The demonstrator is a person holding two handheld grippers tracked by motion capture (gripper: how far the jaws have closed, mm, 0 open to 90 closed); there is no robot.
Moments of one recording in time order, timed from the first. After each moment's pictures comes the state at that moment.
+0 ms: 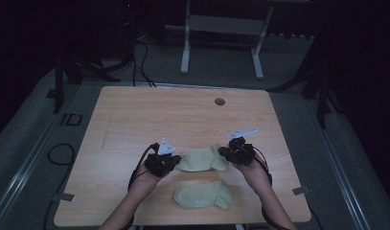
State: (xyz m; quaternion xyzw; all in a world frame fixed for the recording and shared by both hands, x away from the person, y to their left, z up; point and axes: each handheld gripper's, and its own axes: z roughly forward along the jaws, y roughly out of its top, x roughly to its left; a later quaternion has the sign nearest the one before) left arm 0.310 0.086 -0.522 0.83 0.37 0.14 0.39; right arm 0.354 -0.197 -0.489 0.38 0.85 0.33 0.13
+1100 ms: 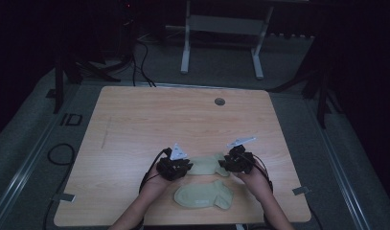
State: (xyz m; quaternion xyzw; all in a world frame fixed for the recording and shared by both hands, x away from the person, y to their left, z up) left arm 0.314 0.051 -0.548 0.85 0.35 0.12 0.39; right arm 0.348 -0.203 -0.525 0.40 0.86 0.30 0.10
